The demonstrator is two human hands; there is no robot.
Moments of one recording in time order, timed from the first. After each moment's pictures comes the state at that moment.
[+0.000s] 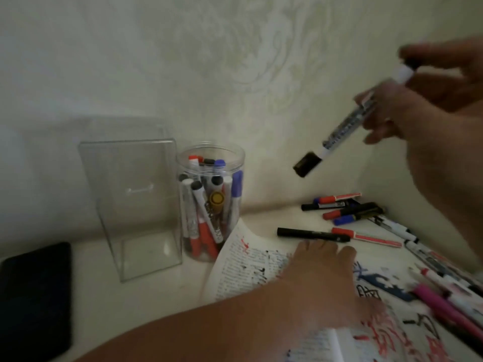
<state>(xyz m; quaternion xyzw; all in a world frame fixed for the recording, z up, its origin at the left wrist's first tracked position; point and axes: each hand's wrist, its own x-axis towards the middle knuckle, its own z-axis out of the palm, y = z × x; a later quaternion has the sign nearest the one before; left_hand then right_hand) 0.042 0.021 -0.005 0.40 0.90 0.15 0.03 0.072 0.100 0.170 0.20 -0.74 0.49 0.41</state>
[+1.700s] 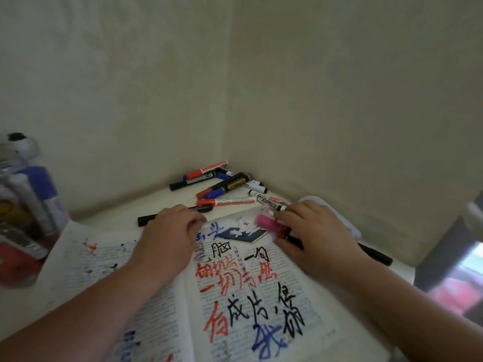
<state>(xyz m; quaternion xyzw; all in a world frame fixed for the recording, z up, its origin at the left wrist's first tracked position) 0.030 0.033 -0.014 0.30 0.91 0.29 -0.08 0.182 0.273 0.007 -0.06 -0.99 -0.03 0.16</state>
